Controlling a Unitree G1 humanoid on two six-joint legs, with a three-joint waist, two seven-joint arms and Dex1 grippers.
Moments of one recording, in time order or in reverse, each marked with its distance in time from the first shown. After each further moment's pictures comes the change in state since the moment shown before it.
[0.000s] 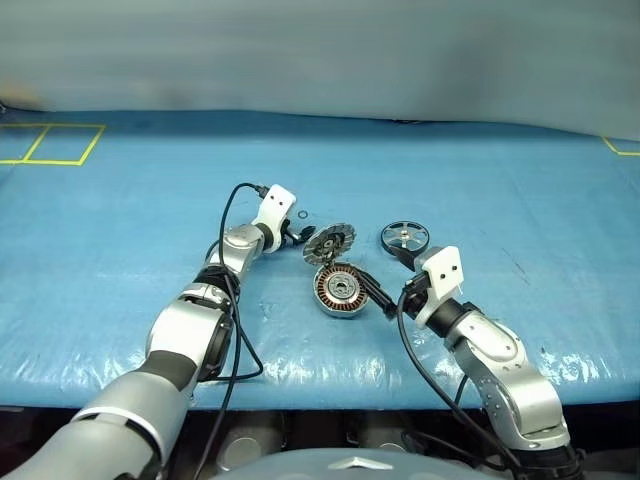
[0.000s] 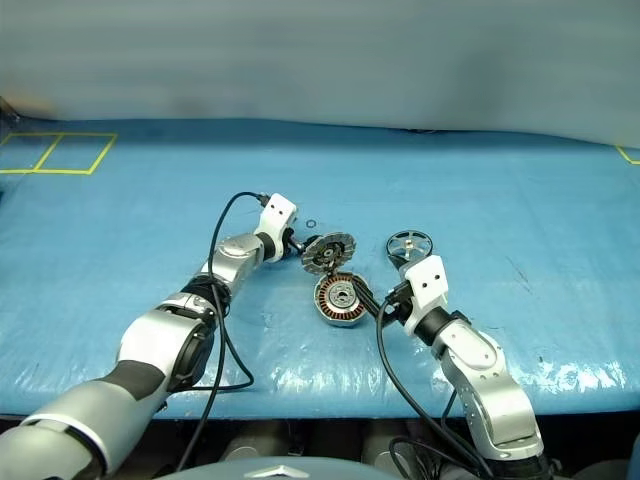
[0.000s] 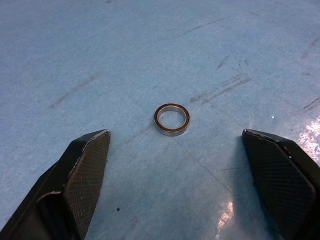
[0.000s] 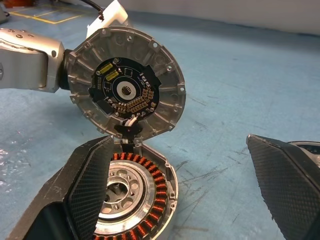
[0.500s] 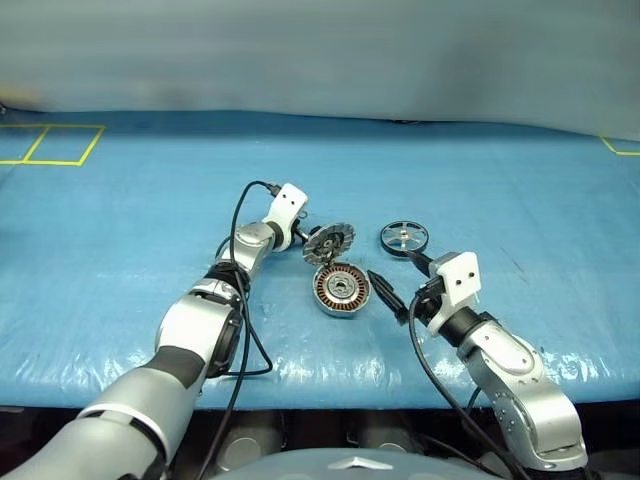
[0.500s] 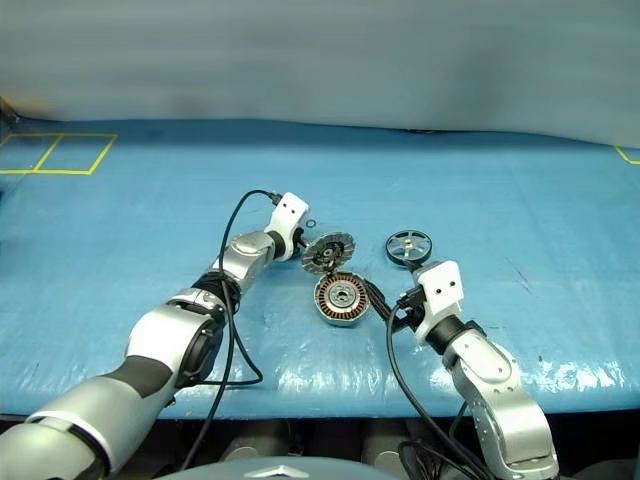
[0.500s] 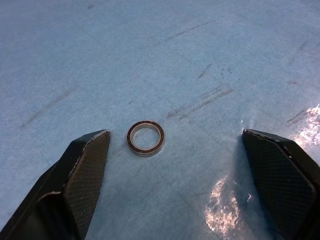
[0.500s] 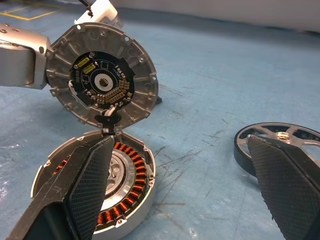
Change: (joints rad) left arm -0.039 -0.034 0.002 0.031 0.059 0.021 0.055; right arm 0.070 0.005 -0.058 -0.083 0.002 0.047 -0.049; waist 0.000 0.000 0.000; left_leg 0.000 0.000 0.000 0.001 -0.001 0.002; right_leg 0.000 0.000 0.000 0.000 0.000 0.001
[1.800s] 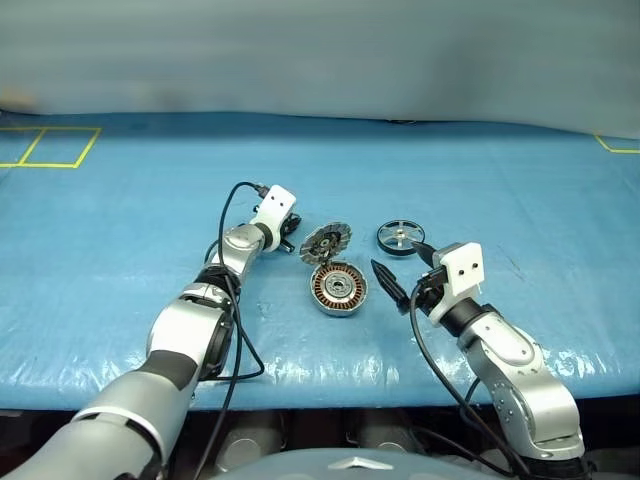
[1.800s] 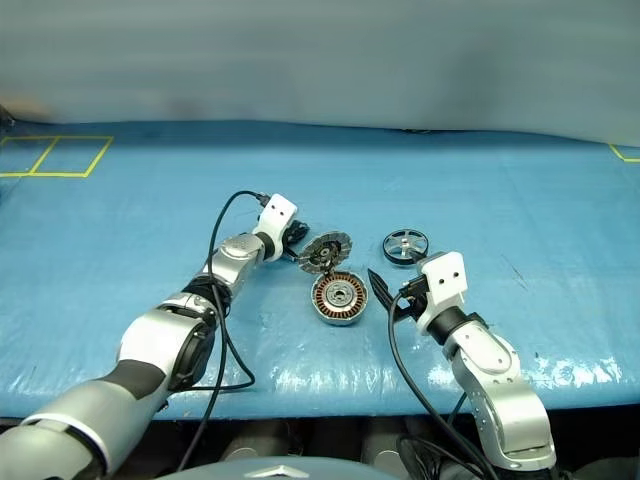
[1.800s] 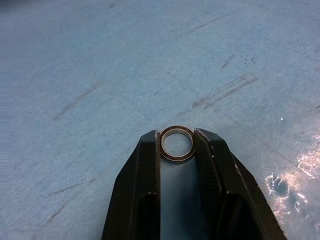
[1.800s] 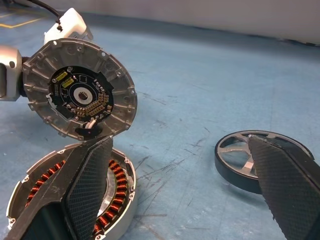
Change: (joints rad) left arm 0.054 0.061 0.018 -0.020 0.008 -0.075 0.019; right arm -0.054 0.010 -0.008 0.025 -0.008 0.015 -0.015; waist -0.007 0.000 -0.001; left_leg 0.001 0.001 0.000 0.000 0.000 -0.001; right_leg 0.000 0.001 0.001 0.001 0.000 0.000
